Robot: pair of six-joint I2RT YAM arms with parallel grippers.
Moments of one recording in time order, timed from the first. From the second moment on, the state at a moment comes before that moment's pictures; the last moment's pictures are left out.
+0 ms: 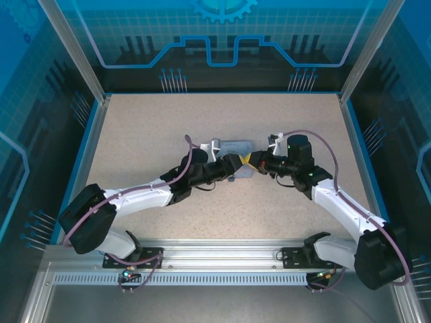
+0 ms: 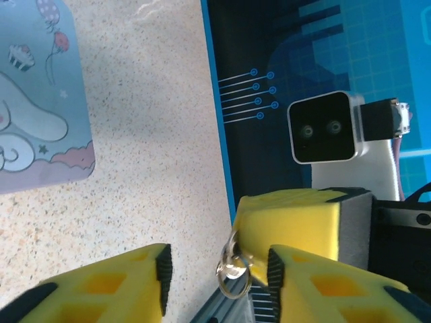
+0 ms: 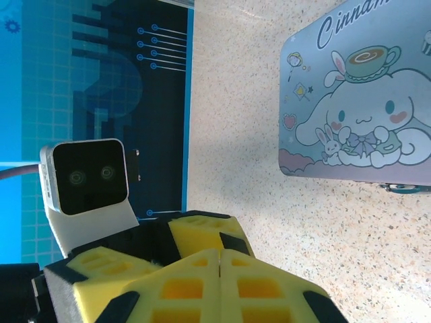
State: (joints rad) left arm -0.79 1.46 0.76 0.43 0.22 -1.20; right arm 0.34 1.14 0.70 -0.05 -0.67 1.01
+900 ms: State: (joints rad) left arm -0.82 1.49 0.72 0.46 0.18 -1.21; right arm 0.26 1.07 0.64 -0.07 -0.68 1.02
